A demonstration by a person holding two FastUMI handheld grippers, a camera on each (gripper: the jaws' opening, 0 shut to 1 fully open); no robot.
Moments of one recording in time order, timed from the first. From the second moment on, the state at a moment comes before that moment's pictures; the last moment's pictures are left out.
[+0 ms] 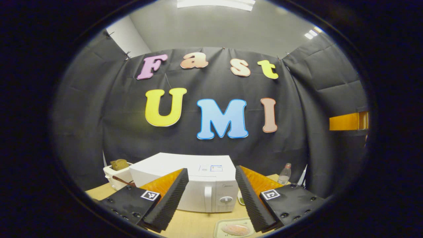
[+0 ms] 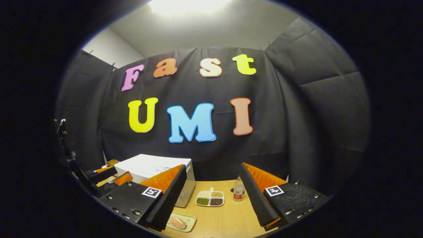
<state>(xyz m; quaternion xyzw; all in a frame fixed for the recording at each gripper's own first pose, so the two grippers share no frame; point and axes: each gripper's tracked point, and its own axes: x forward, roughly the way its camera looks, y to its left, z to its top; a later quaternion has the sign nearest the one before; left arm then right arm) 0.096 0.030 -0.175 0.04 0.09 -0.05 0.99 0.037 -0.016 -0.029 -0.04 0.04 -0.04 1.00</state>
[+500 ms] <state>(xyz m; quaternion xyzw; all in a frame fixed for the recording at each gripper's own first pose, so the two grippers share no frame) 0.157 0.047 -0.320 0.06 0.17 -0.07 0.98 0.027 -0.041 -0.061 -0.06 0.08 -0.11 0.99</state>
